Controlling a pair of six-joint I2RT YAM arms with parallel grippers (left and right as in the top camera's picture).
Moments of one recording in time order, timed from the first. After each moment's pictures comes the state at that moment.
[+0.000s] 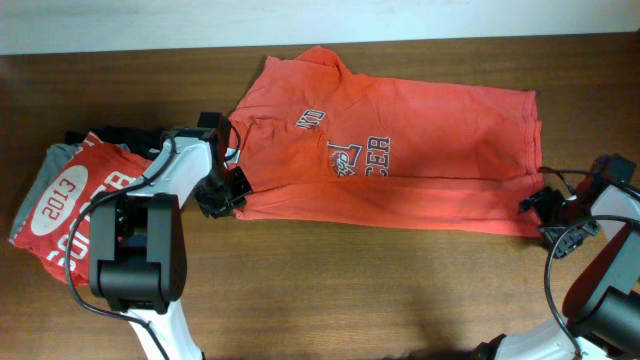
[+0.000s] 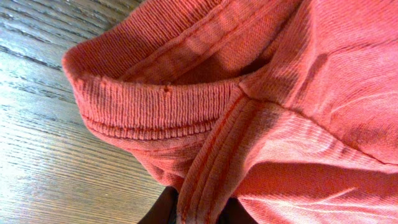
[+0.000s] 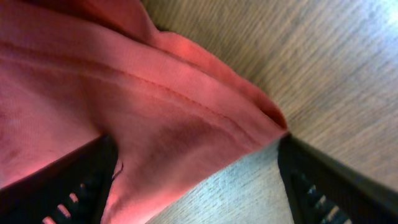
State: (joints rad) left arm -0.11 2.04 1.36 -0.96 0.12 -0.56; right arm -0.63 1.80 1.05 -0.70 -0.16 0.47
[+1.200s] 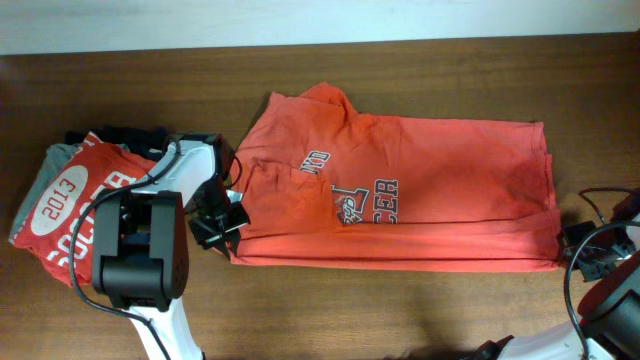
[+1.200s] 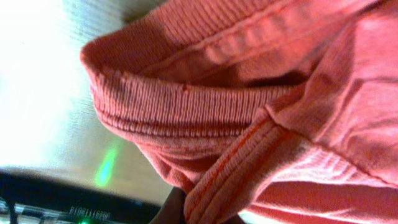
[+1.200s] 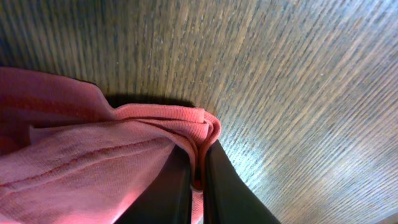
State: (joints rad) left arm -0.11 2.05 1.33 -1.35 0.13 -0.54; right arm -0.83 1.82 1.06 -0.84 -0.05 0.52
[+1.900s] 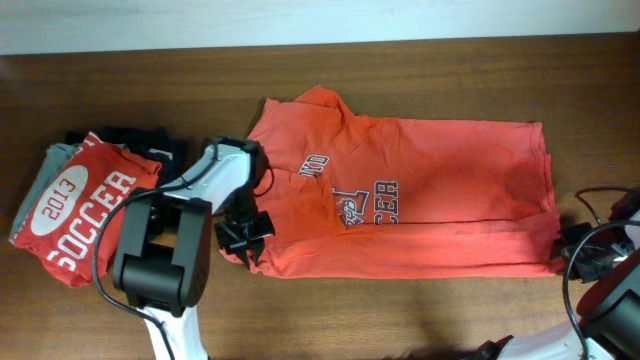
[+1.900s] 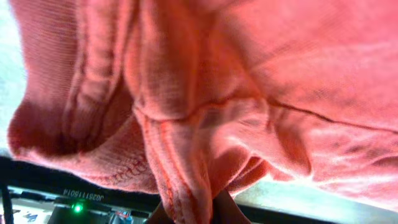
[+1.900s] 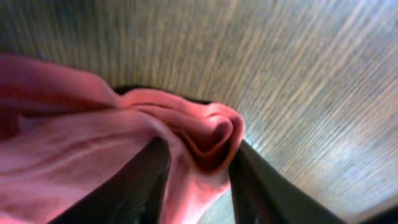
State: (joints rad) left arm -0.29 2.05 1.33 -1.39 0.16 -0.55; right arm -0.81 1.82 1.07 -0.90 -0.05 0.53
